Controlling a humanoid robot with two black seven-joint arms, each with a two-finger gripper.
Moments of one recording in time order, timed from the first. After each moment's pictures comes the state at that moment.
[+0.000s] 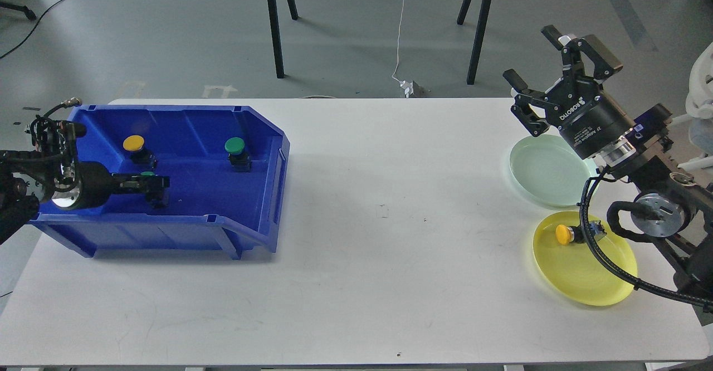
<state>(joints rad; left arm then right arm) -0.85 0.67 -0.16 -0.56 1.49 -0.40 -0.49 0.54 -0.54 0.84 1.09 -0.43 0.49 0.49</state>
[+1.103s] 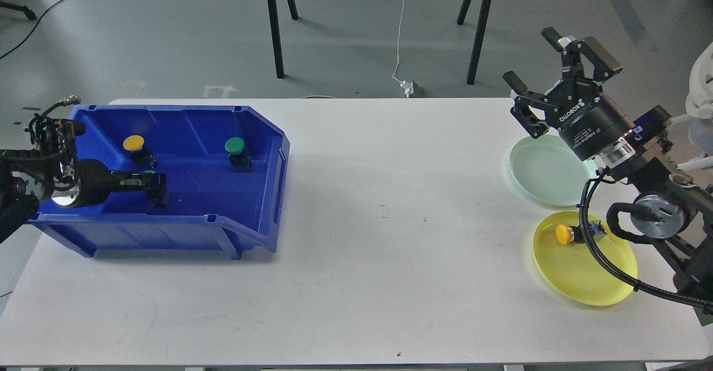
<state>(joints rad) -0.85 0.67 -0.17 -0.56 1.49 -0.39 -0.49 0.54 -0.53 0.84 1.09 -0.43 0.49 0.49</state>
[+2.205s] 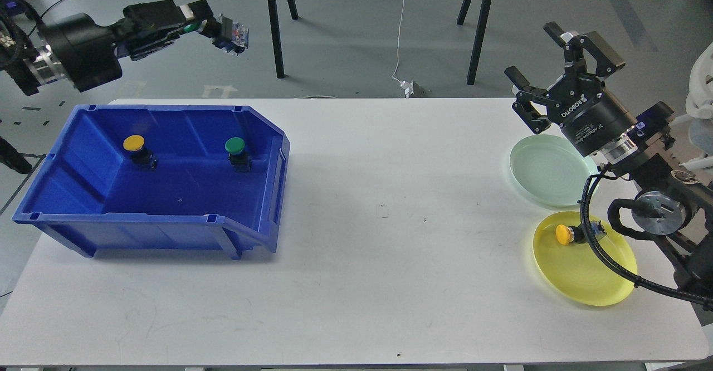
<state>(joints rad) -0.90 0.83 -0.66 -1.15 1.06 -0.49 -0.49 0.55 -0.54 0.85 1.08 -0.43 0.49 0.49</state>
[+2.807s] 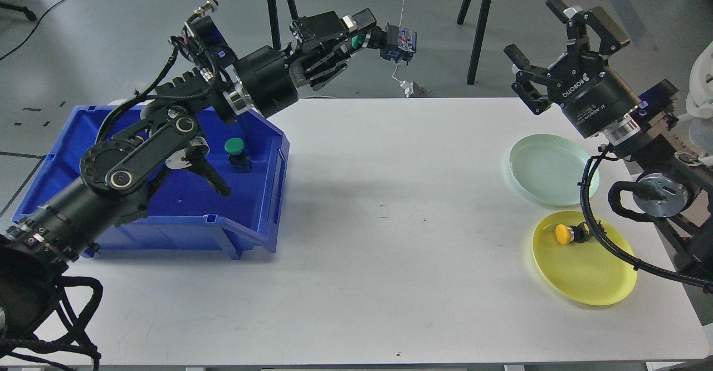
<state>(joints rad) -0.85 0.23 -0.75 -0.99 1.00 -0.49 -0.49 0.61 -0.54 0.84 1.09 -0.43 0.49 0.49</state>
